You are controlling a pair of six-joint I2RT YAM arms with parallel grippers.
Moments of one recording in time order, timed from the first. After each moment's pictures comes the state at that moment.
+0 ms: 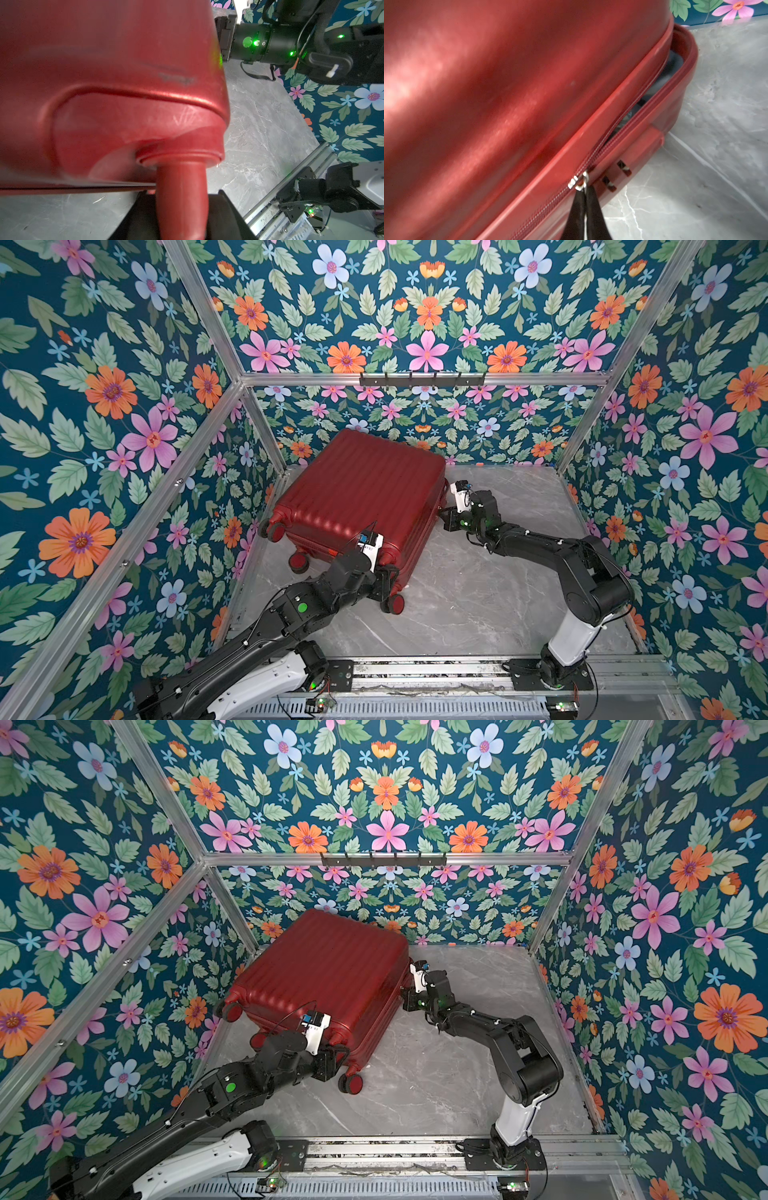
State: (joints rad) left arm -0.96 0.78 0.79 -0.62 -0.11 -0.55; right arm 0.41 1.77 1.02 0.29 -0.28 0.36
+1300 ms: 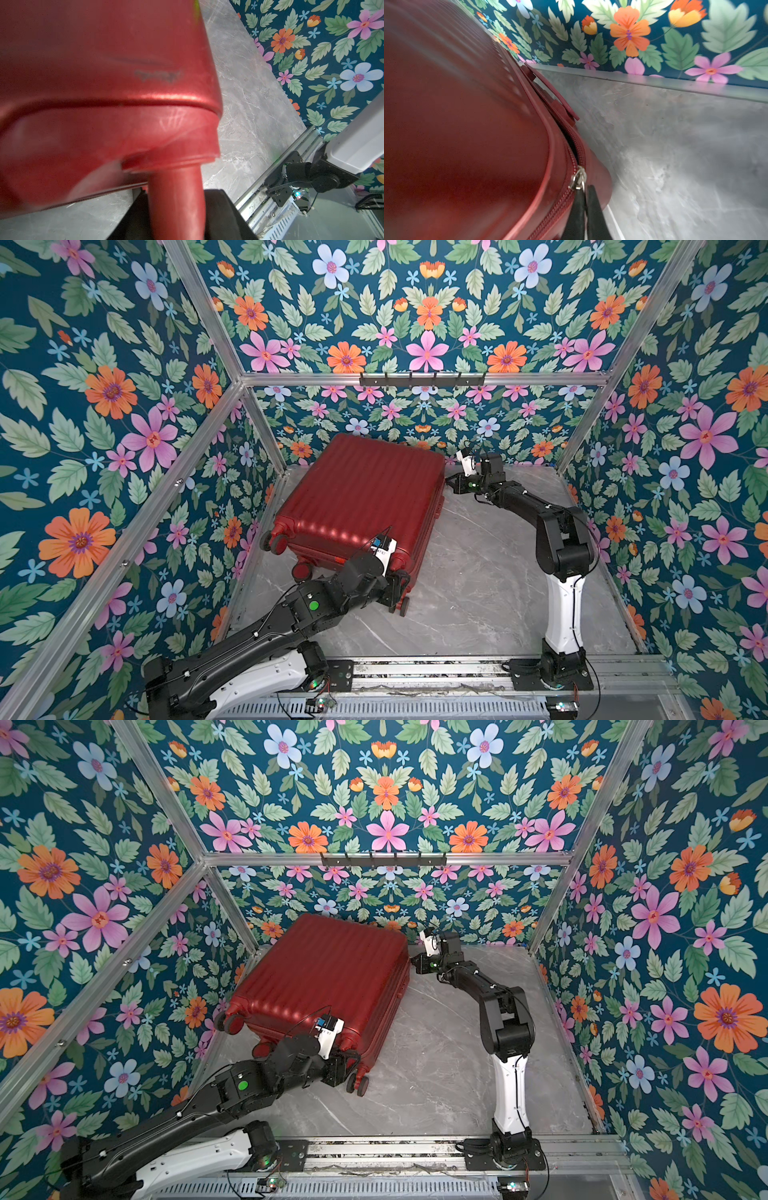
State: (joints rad) left arm -1.06 0.84 0.79 -0.59 -0.10 -0.59; right arm 0.21 2.18 1.68 -0.03 -0.53 0.21
